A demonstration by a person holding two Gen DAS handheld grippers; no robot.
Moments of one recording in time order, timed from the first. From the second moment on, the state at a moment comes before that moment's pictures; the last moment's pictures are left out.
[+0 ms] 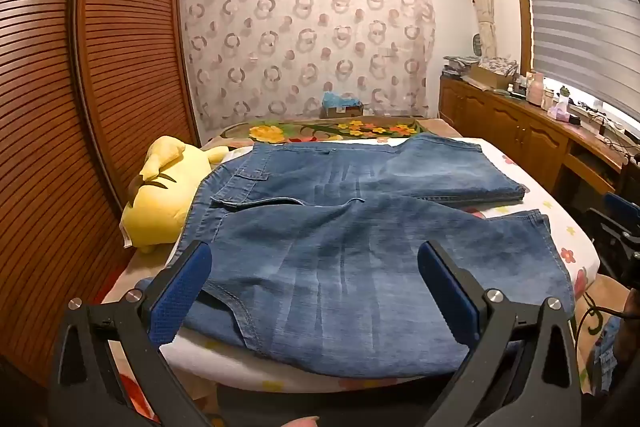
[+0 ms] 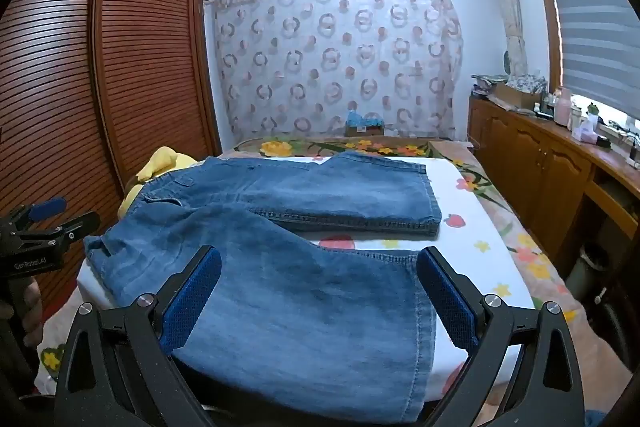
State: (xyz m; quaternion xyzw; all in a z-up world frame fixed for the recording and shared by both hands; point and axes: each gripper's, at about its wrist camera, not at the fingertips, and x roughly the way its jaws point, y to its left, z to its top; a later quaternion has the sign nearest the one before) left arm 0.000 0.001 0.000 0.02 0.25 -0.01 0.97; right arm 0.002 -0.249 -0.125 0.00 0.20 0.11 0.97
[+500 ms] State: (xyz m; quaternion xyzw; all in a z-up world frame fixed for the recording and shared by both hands) left arm 0.000 0.001 0.000 0.02 0.25 -0.01 0.97; right arm -0.005 -0.247 -0.125 0.01 0.20 0.11 0.97
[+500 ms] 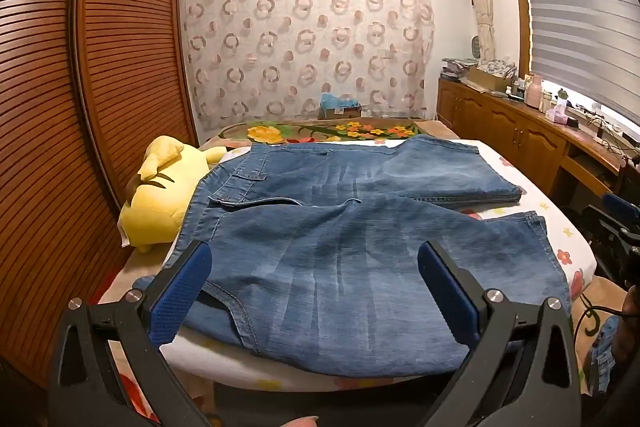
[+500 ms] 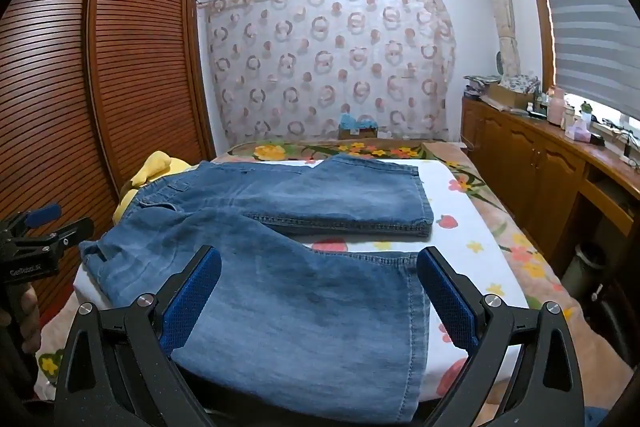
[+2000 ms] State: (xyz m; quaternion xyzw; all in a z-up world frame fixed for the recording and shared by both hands) left arm -0.001 0.002 0.000 0.02 0.24 -0.01 0.97; right arm -0.006 -0.248 -0.128 0.02 0.19 0.10 0.98
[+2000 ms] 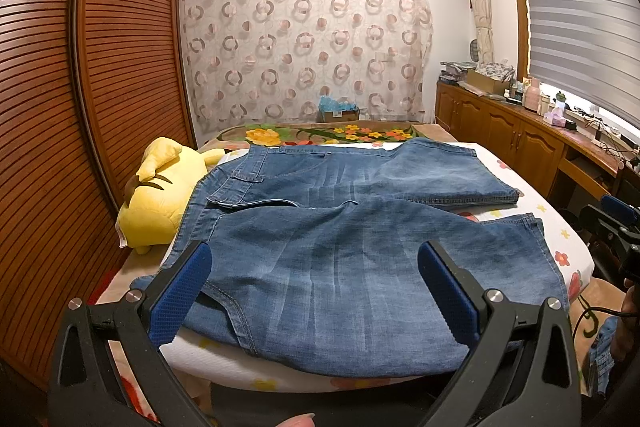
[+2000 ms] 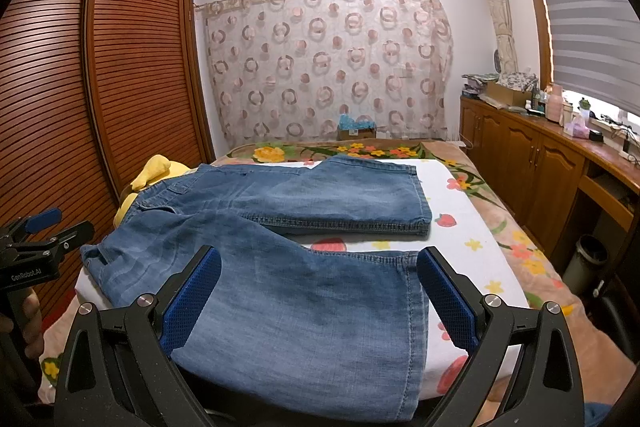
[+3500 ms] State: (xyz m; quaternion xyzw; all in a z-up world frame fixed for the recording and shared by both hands) left arm 0.012 -0.005 -0.016 0.01 0.27 -0.01 0.96; right arm 0.002 -0.252 -0.134 0.01 0.21 0.10 0.97
